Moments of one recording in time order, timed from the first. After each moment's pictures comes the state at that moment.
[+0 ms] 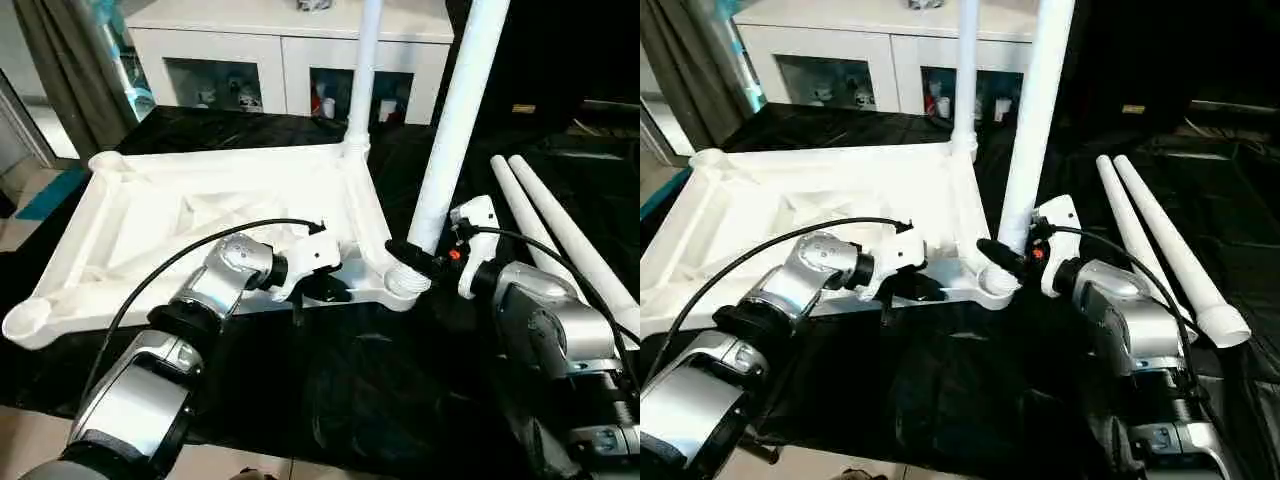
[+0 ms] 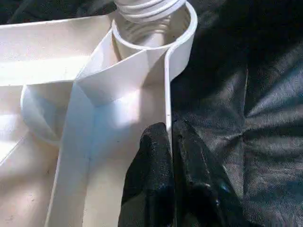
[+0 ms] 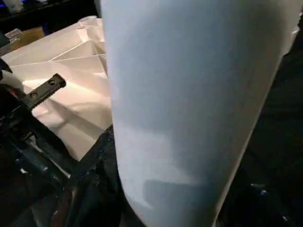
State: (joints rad) left arm -0.79 0.23 -0.33 0.85 0.15 -0.04 -1.16; right arm -0.44 -0.37 0.02 0.27 0.33 0.43 0.75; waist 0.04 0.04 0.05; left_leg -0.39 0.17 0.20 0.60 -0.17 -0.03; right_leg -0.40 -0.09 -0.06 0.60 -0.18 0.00
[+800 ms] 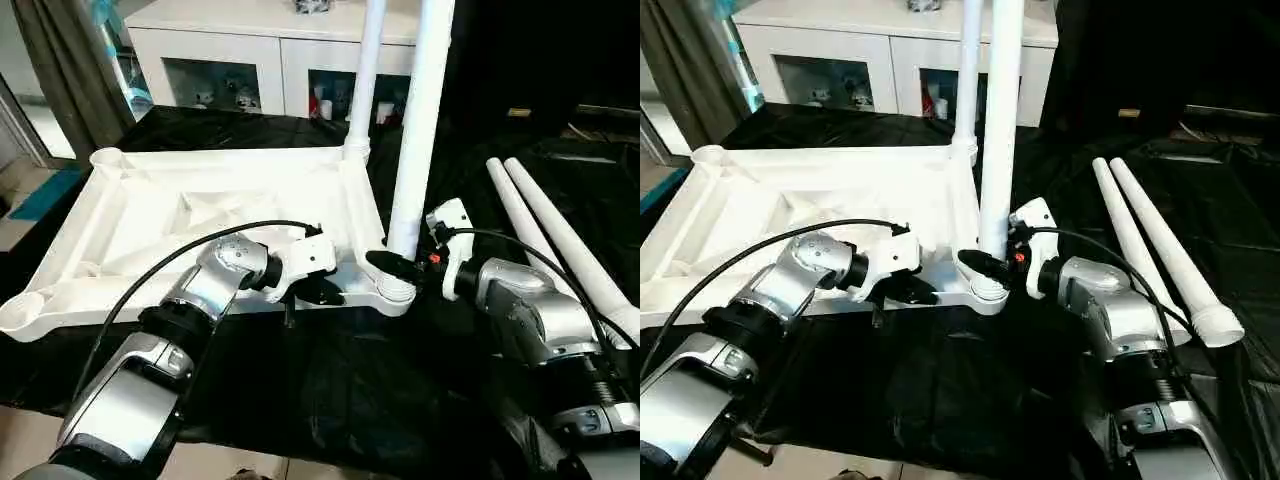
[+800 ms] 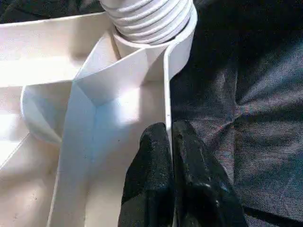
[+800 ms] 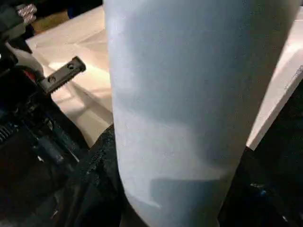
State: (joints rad) left arm -0.77 0.27 -0.36 0.78 0.15 0.00 -1.18; right arm -0.50 -0.34 0.06 0.40 0.33 0.41 0.83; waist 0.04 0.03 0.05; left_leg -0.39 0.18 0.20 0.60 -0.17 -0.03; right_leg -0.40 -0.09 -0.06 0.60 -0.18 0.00
